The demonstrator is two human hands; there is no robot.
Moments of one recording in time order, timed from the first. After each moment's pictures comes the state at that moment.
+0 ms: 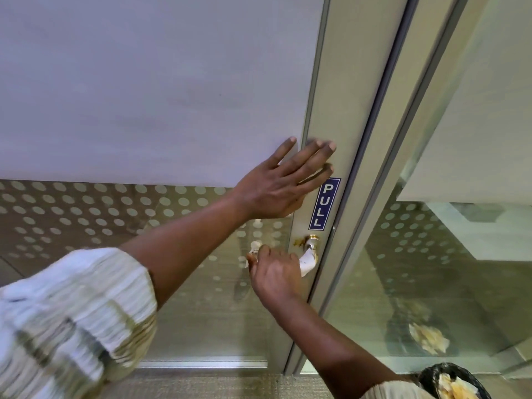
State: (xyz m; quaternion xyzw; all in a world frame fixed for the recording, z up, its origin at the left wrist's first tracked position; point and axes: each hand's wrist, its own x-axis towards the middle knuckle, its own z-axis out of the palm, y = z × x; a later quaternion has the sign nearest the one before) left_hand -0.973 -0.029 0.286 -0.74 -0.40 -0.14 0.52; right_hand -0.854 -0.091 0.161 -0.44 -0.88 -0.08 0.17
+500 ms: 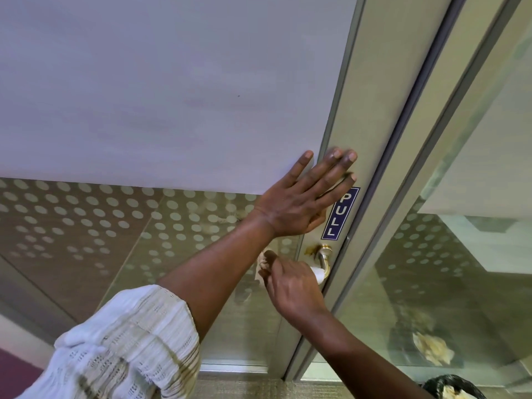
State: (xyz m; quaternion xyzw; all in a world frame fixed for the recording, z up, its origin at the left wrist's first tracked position) left_hand -0.964 -0.008 0.255 -0.71 -0.43 -0.21 0.52; right_hand -0.835 -0.071 0.149 -0.31 -0.92 -0.04 0.23
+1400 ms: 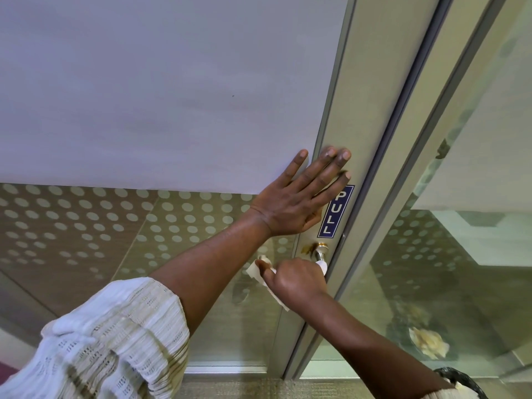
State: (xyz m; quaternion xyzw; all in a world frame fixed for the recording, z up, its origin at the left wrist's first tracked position) left_hand -0.963 -0.012 0.257 -0.71 -0.43 -0.21 0.52; right_hand -0.841 -0.059 0.172 -0.44 -0.89 0.01 0.07
